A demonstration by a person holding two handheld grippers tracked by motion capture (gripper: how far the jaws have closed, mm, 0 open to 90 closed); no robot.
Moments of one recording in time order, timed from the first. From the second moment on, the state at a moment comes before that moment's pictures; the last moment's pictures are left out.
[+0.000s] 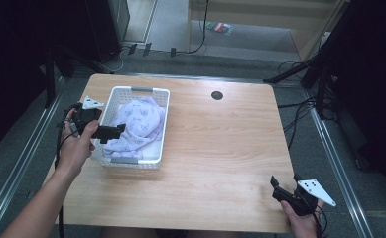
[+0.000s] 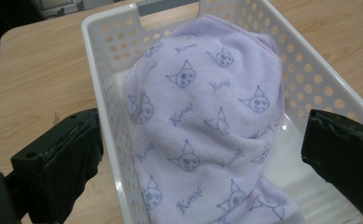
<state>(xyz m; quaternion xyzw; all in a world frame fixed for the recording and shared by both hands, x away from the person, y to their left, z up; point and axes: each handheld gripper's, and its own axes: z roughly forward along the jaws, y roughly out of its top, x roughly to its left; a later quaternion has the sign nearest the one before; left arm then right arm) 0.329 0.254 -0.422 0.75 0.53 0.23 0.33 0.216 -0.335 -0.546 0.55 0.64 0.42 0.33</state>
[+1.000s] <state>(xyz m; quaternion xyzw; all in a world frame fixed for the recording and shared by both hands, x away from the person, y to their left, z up) 0.402 0.234 -0.450 0.77 0.56 0.16 0.26 0.216 -0.335 -0.546 0.55 0.64 0.42 0.33</state>
